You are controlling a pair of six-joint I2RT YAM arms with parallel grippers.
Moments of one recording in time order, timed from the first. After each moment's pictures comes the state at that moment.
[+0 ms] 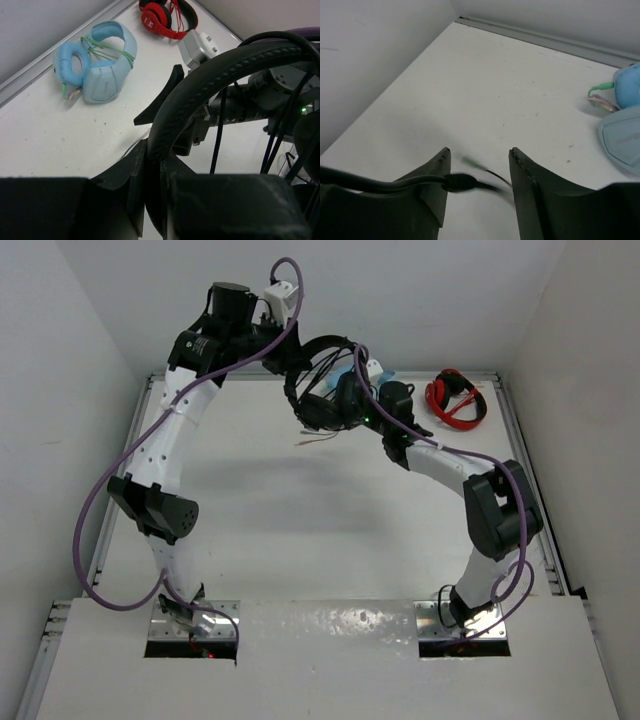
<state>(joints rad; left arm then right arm) -0.35 1.88 2.31 -0.91 0.58 0.03 0.43 1.77 1.15 0.46 -0.37 0.28</state>
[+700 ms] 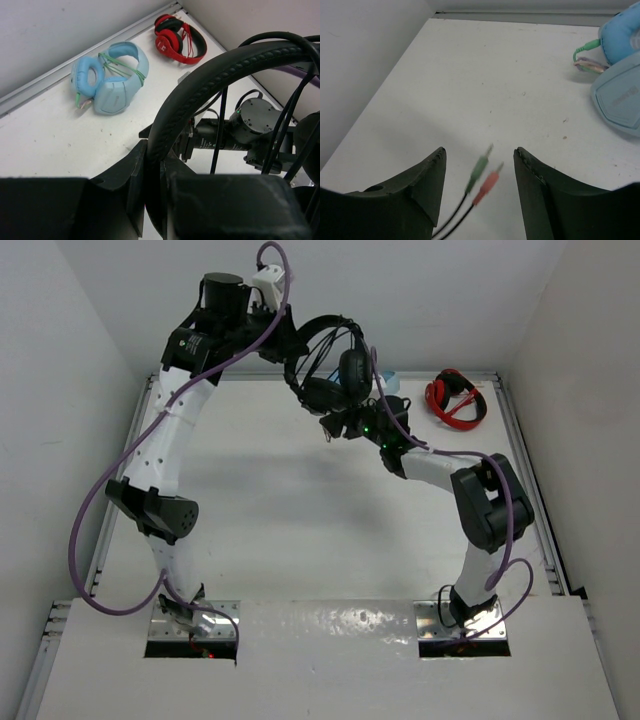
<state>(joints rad) -0.35 1.88 2.38 -0.88 0.49 -0.09 0.43 1.84 1.06 0.59 -0.26 0.41</state>
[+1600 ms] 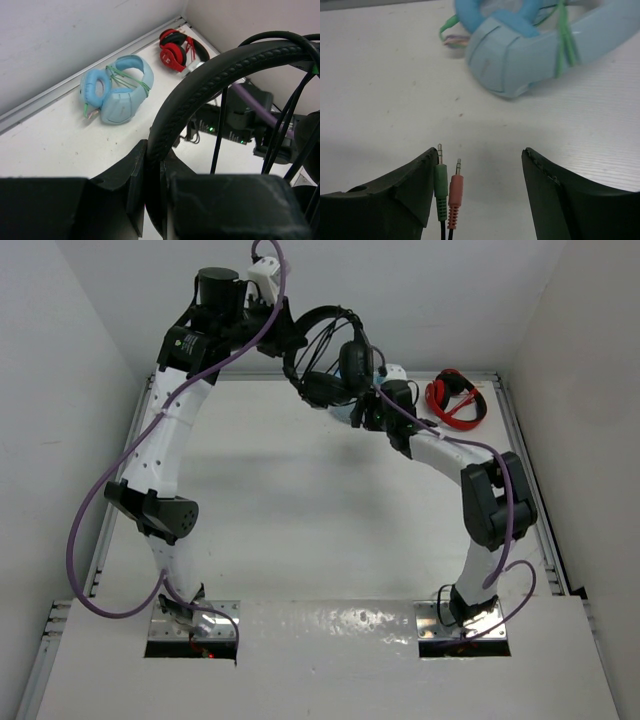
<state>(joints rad) -0.35 1.88 2.42 -0.86 0.47 -0.10 0.37 1.85 1.23 0.12 0.05 0.35</state>
